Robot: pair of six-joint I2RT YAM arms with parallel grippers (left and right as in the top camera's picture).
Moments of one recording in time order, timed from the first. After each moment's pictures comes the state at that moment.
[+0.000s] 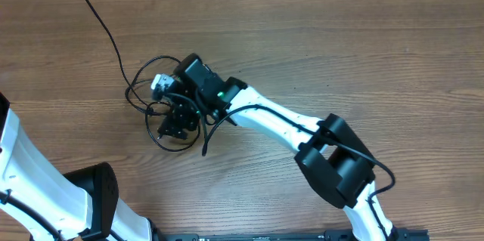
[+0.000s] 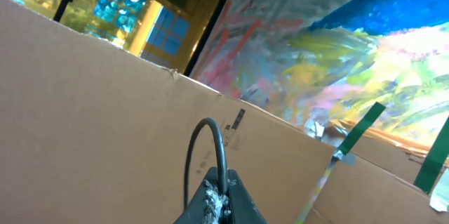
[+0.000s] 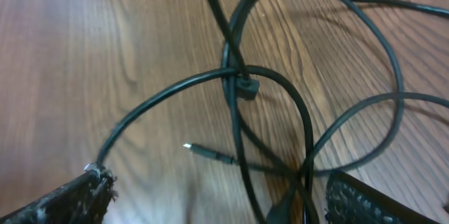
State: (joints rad) left arm 0.26 1.85 3.05 -0.70 0.65 -0.81; right arm 0.86 2.19 1.68 -0.38 -0.44 -0.22
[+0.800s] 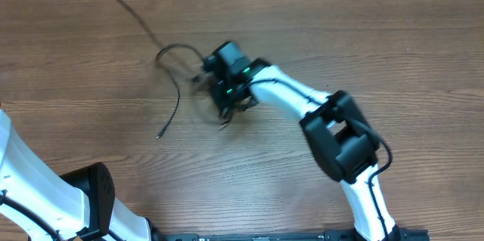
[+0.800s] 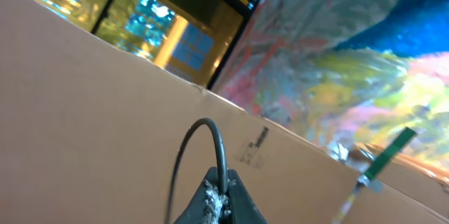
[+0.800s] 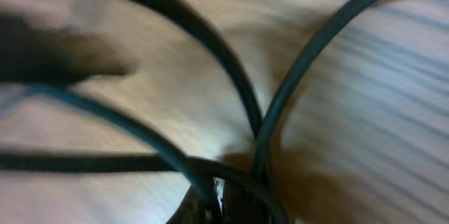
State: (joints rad) left arm 0.32 1.85 3.05 -0.71 0.59 -0.84; right arm 0.62 2.27 1.68 -0.59 -0.28 0.13
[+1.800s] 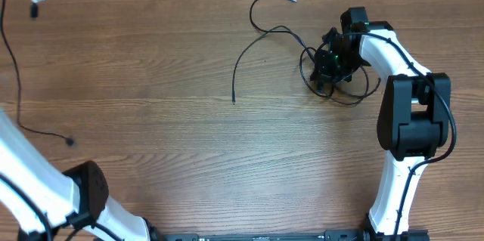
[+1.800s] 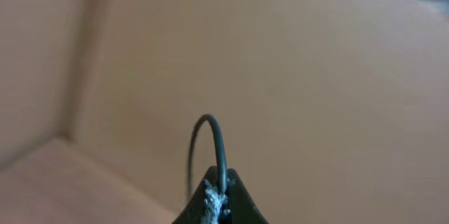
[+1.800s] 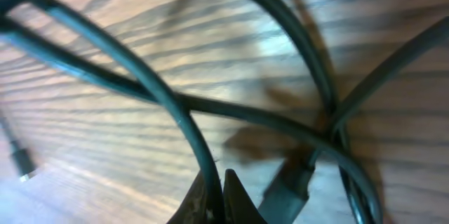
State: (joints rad) left arm 0.41 1.88 2.88 -1.09 0.16 -0.49; right arm 0.04 2.24 1.68 -0.94 -0.43 0.15
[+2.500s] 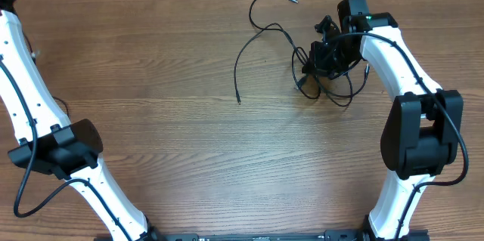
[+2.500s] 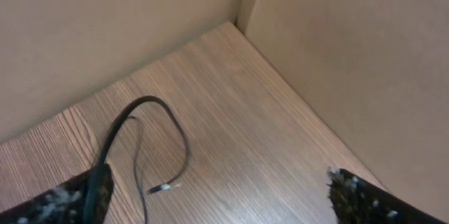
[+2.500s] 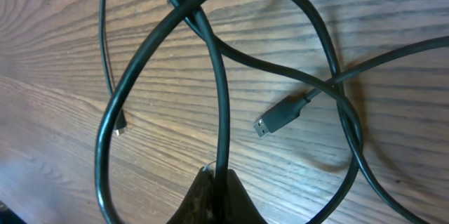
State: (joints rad) left arm 0.41 2.26 2.76 -1.22 -0.29 -0.44; right arm 0.11 2.08 1.68 -1.01 -0.49 0.14
